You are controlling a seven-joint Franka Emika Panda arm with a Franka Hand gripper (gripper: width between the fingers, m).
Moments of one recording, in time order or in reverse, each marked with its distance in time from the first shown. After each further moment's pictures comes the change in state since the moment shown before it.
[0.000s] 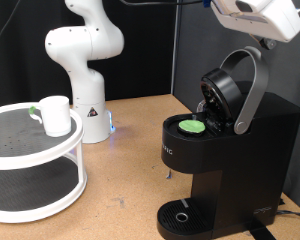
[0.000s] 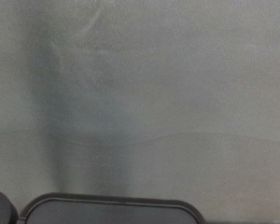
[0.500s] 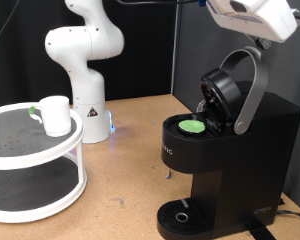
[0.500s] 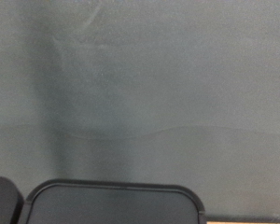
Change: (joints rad) arm -0.013 -0.006 -0.015 0.001 -0.001 -0.030 -0.010
